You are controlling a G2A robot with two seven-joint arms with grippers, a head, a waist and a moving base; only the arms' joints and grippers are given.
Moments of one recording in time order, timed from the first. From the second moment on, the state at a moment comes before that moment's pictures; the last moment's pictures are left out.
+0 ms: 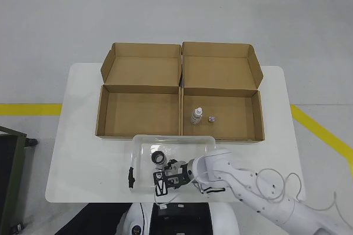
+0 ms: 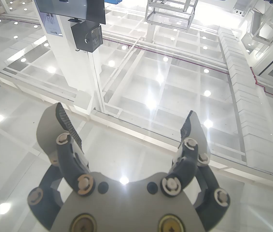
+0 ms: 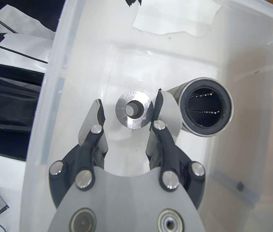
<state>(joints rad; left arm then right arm) -0.37 -0.34 -0.25 -1.16 3.07 0.41 0.06 -0.90 -1.15 0.55 -1.69 -1.31 -0.78 0.54</state>
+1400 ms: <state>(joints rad) -0.37 -0.34 -0.25 -1.16 3.07 0.41 0.06 -1.01 -1.11 0.79 -1.90 -1.12 -0.79 0.53</state>
